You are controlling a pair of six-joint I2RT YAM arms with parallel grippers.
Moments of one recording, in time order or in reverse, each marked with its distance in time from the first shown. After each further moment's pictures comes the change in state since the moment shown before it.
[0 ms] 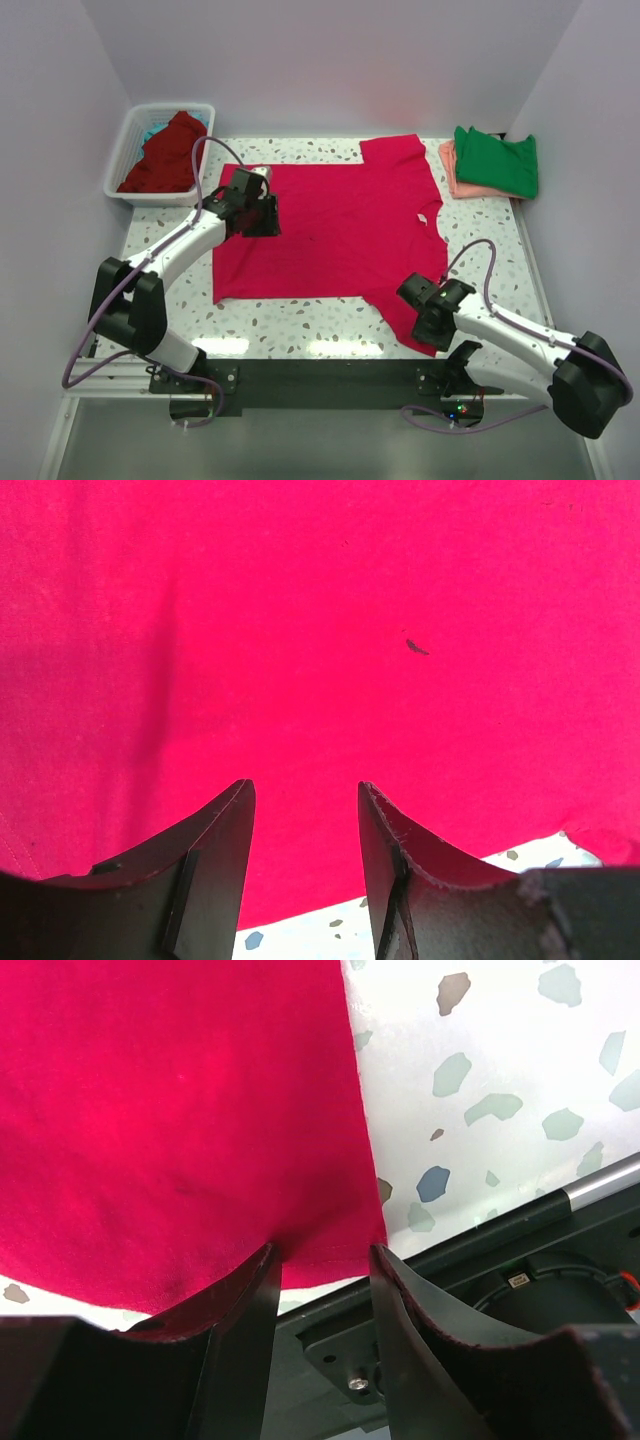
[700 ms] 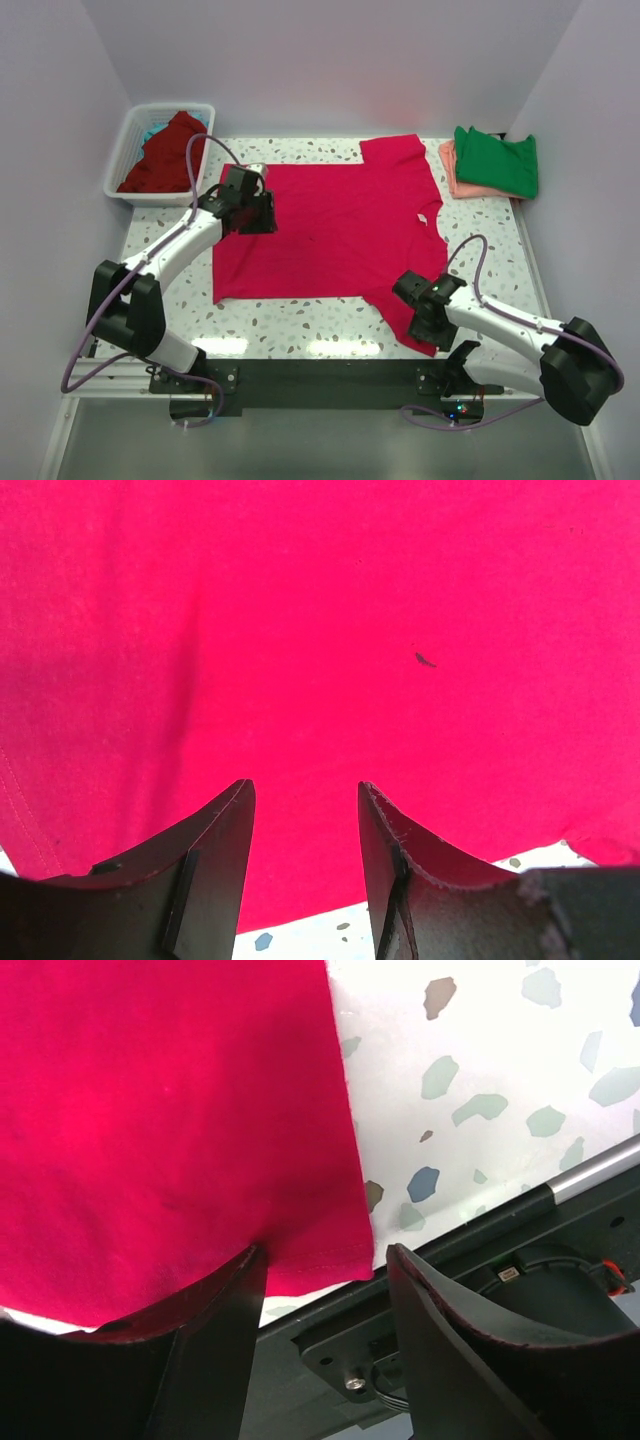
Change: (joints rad) left arm 0.021 -0.016 0.007 -0.006 -0.009 0.010; right arm 0.001 0.093 0.026 -0.009 0.016 0.010
